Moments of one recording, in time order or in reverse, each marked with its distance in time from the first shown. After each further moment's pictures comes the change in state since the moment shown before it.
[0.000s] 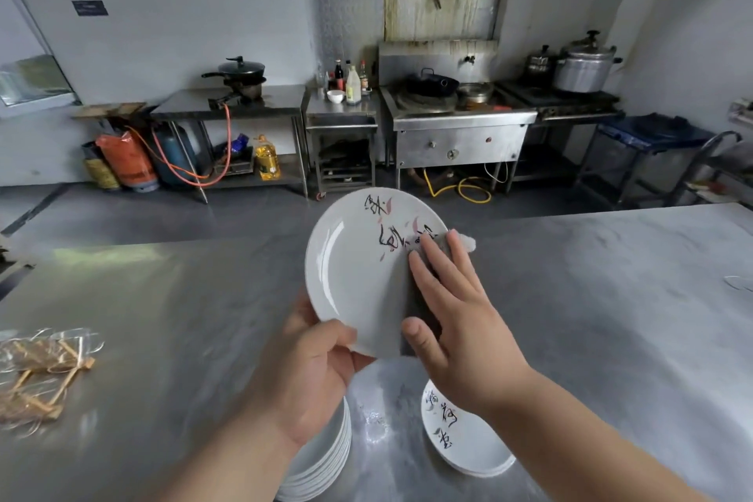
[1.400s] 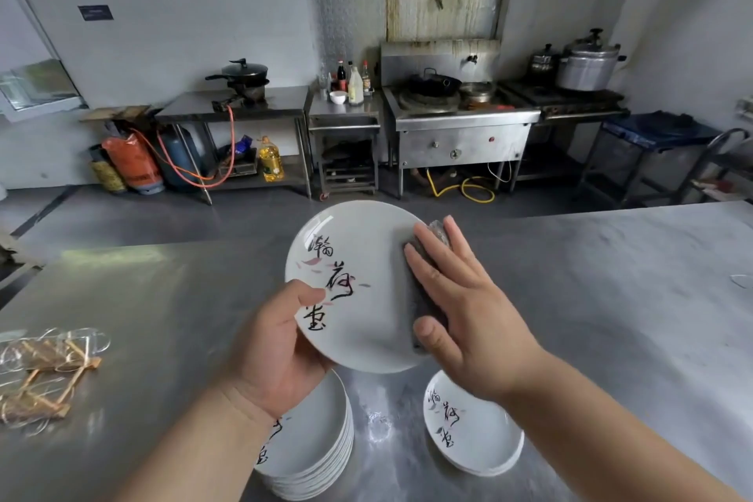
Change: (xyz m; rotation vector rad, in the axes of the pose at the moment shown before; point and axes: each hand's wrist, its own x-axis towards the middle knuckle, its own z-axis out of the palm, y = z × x) left_hand 0.005 0.030 -0.002 -0.063 0.008 -0.125; right_hand 0.009 0.008 -0.019 0.008 -0.037 -0.127
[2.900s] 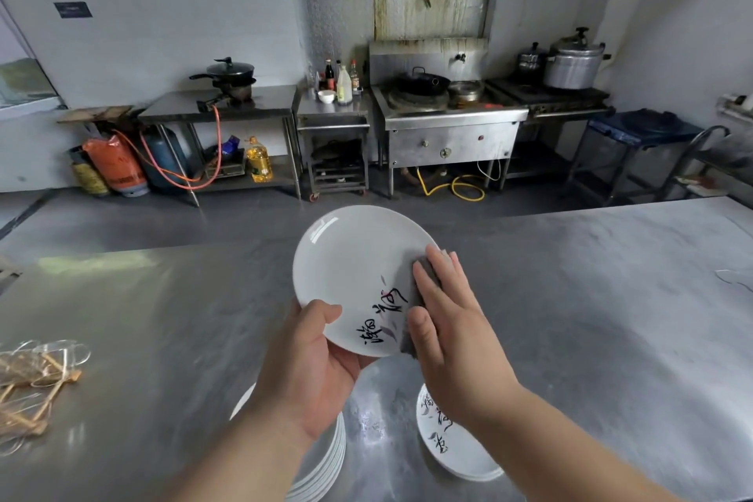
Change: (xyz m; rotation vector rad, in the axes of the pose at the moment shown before) left_hand 0.020 -0.039 0.005 -0.085 0.100 0.067; right_hand -0.013 -0.009 0.031 0.159 0.094 0.356
